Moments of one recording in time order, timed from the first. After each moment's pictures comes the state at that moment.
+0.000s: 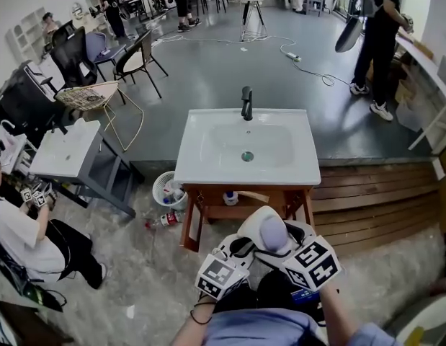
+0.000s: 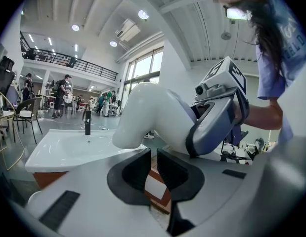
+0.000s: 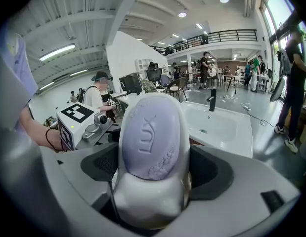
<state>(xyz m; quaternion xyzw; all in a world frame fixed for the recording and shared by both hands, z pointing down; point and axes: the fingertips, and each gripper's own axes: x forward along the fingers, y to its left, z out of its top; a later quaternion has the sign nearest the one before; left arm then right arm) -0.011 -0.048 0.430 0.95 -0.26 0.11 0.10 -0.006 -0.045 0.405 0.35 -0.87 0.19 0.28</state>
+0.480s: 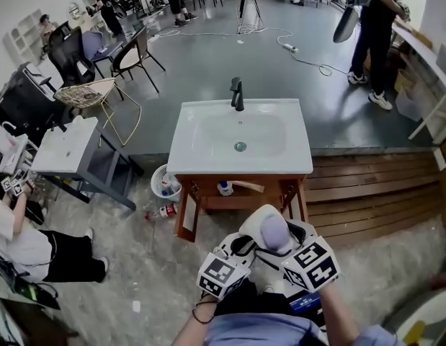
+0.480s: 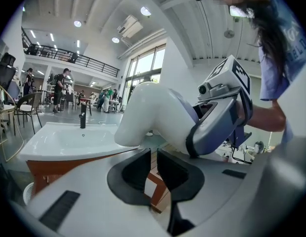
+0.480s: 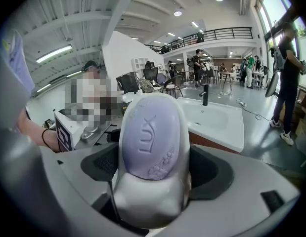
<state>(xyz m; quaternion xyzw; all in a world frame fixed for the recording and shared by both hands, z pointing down) 0.027 -0.014 0.439 0.95 -0.27 0.12 0.12 0.035 -0.009 0.412 0.37 -0.86 0.21 0.29</state>
